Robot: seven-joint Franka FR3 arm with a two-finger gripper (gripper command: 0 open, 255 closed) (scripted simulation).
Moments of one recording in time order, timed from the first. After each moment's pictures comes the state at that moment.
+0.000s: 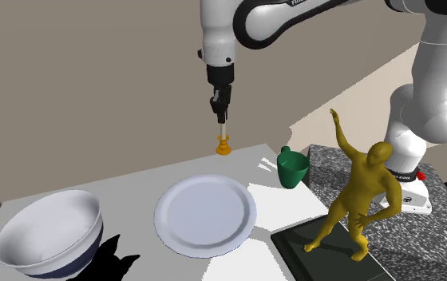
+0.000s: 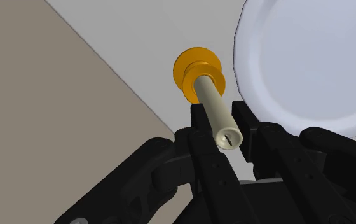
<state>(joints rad) 0.10 0.14 0.19 -1.82 -0.02 1.91 0.26</state>
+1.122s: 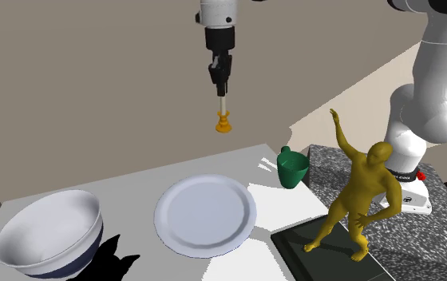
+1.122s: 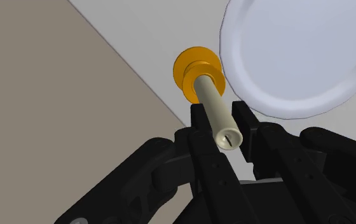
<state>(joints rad) 0.10 0.12 0.19 -1.61 -0.02 1.69 0.26</state>
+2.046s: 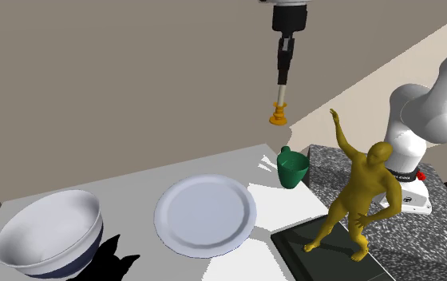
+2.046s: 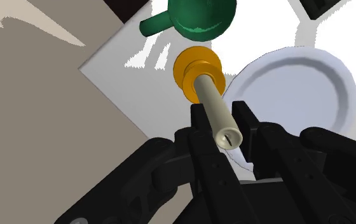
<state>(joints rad) 0.12 -0.38 0.19 -2.03 0.08 1.62 0.25</state>
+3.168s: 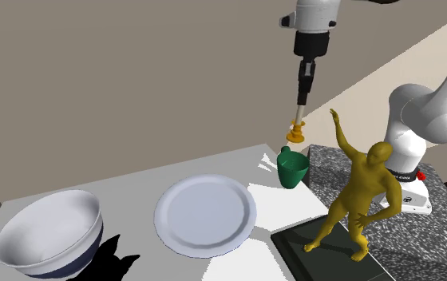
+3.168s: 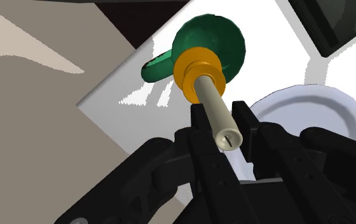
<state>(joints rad) 0.14 -0.56 0.20 -2.31 0.11 1.71 0.26</state>
